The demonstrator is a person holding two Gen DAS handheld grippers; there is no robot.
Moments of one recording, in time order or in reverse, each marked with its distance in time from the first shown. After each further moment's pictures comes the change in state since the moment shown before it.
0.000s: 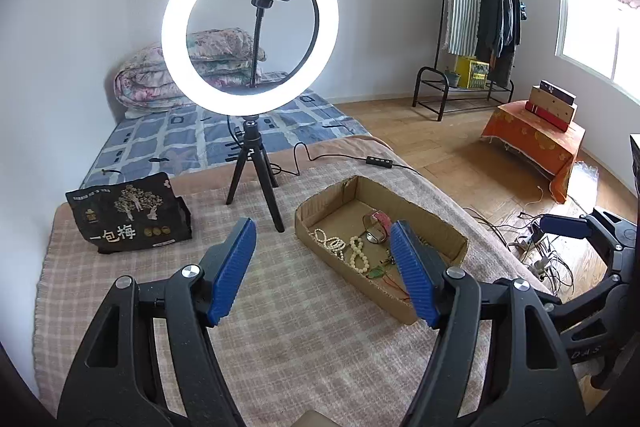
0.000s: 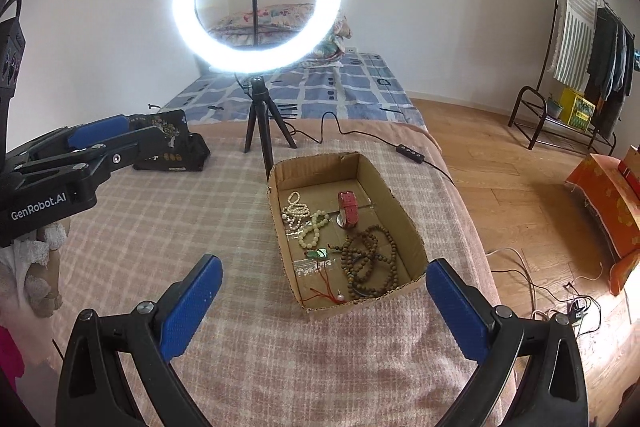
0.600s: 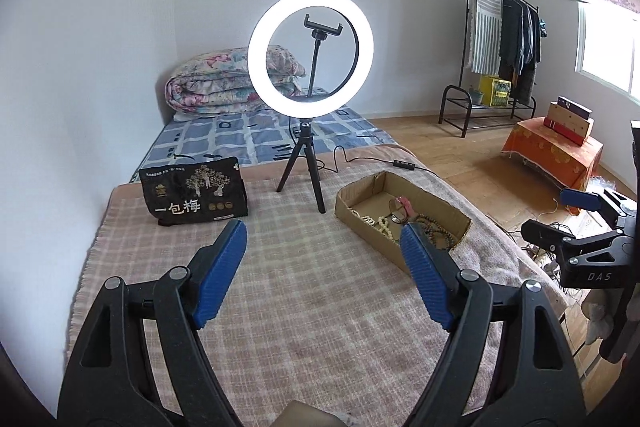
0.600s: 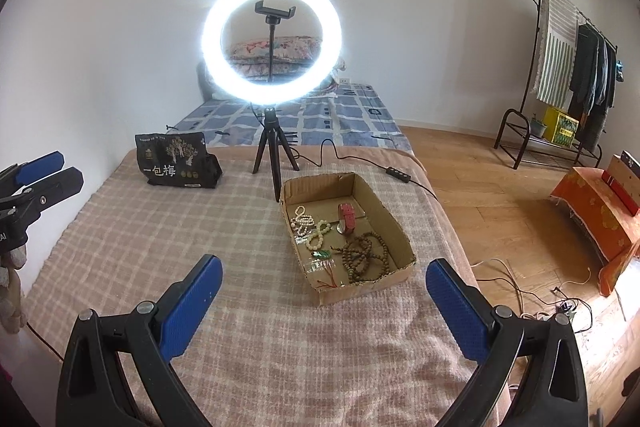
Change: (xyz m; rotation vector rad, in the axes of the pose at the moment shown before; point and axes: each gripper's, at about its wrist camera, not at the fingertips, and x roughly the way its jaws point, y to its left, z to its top) left arm -0.123 0.017 -0.050 -0.040 -0.064 0.110; right arm -0.078 0.018 -0.030 0.020 -0.122 -0.036
